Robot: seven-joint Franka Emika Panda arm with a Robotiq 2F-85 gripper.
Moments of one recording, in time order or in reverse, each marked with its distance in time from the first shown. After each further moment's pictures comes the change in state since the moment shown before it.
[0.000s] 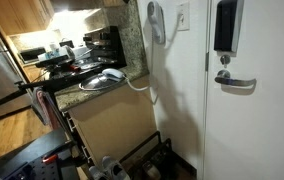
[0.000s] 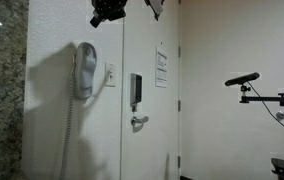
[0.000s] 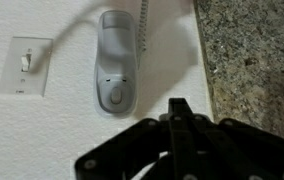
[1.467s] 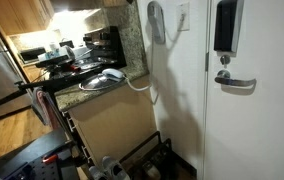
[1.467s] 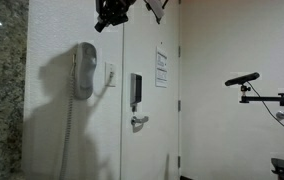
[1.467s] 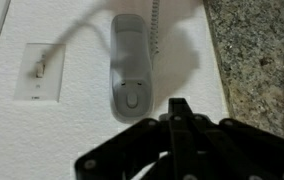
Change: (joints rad) arm -0.048 0.014 0.020 -0.003 0.005 -0.009 0.000
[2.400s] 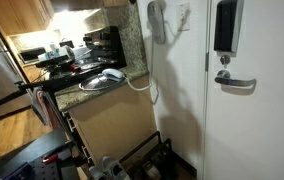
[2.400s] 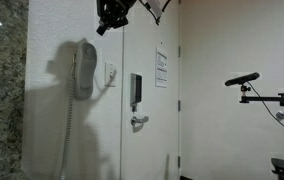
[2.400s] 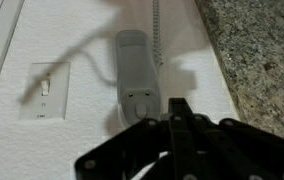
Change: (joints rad) arm -0.279 -0.001 0.255 0.104 0.194 -0.168 -0.141
